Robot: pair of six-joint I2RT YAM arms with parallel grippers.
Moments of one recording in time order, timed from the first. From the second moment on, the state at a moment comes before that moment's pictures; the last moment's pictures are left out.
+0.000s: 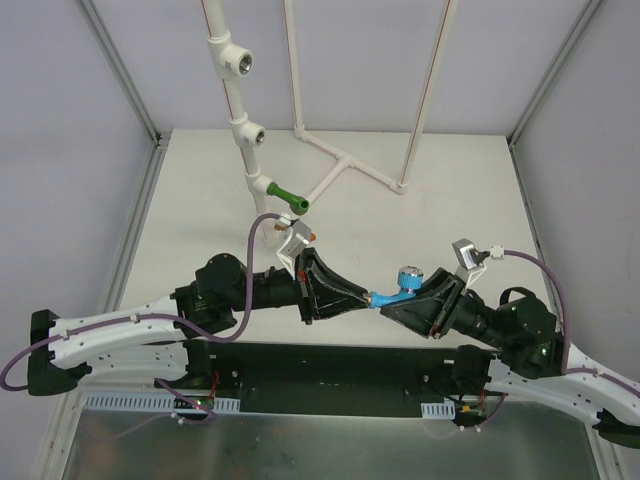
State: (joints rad) left arm -1.25 0.89 0.81 0.27 0.25 -0.58; right arm 1.21 0.26 0.56 -0.04 -0.06 0.92
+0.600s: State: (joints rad) left arm -1.25 0.92 0.82 0.29 0.27 -0.61; right arm 1.21 0.24 0.56 -0.10 -0.04 0.91
